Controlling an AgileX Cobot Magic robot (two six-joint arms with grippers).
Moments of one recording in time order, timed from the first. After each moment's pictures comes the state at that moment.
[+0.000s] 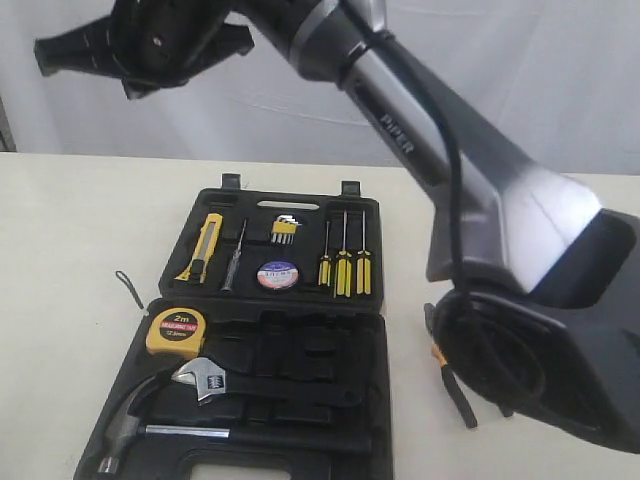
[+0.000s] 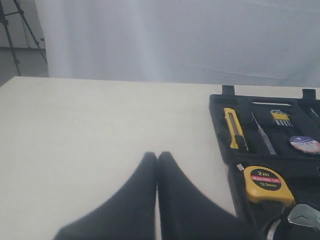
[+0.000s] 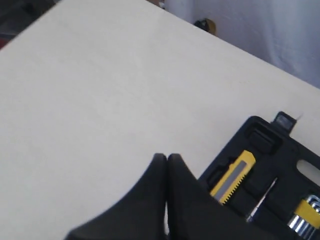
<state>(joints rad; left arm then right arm) -0.02 0.00 0.00 -0.02 0.27 -0.03 0.41 2.46 -2.88 -0.04 1.22 0.19</state>
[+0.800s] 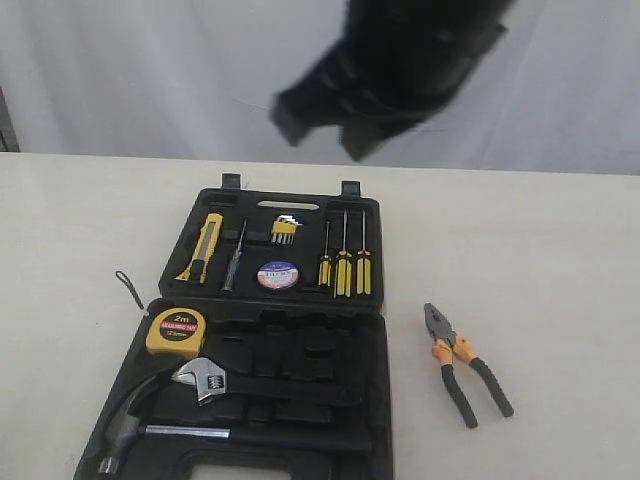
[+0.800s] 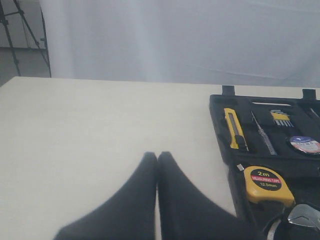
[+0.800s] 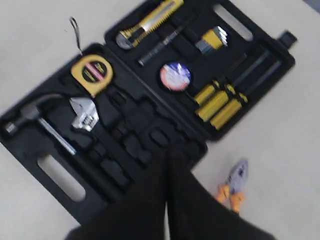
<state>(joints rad) -0.02 0.00 0.00 -0.02 0.27 -0.03 0.34 1.59 -1.70 -0.11 1.22 0.05</state>
